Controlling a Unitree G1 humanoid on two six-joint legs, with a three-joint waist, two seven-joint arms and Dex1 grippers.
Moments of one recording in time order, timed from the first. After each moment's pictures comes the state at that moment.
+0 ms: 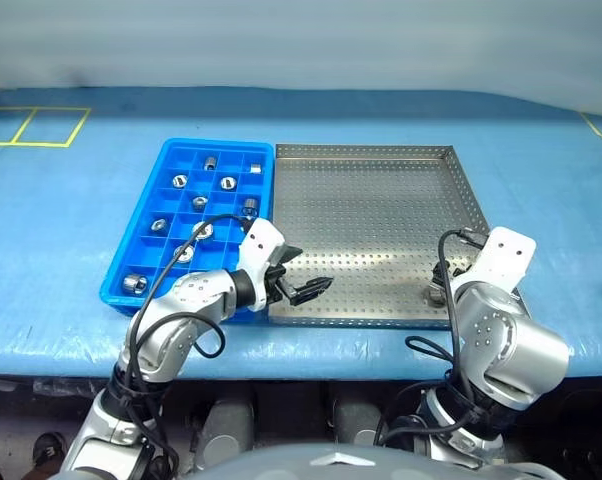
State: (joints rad) left arm -0.25 0.35 -0.24 -0.44 -0.47 0.87 -0.50; right arm -0.31 0.16 -0.43 -0.75 -0.11 1.56 -0.25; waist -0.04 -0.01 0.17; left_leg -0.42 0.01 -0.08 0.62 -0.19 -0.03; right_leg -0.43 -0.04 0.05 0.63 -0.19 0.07
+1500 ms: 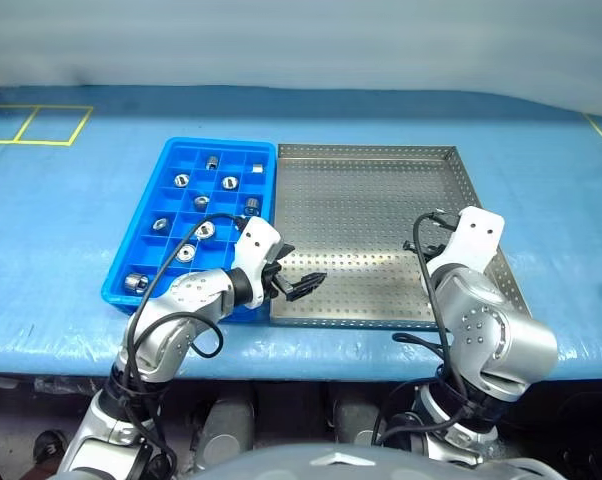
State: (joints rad) left arm -0.25 0.35 -0.23 -0.43 -0.46 0.87 -0.44; right arm -0.33 0.16 -0.35 -0.74 0.01 1.48 -0.23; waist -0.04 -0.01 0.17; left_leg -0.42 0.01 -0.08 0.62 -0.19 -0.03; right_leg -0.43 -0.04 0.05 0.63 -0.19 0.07
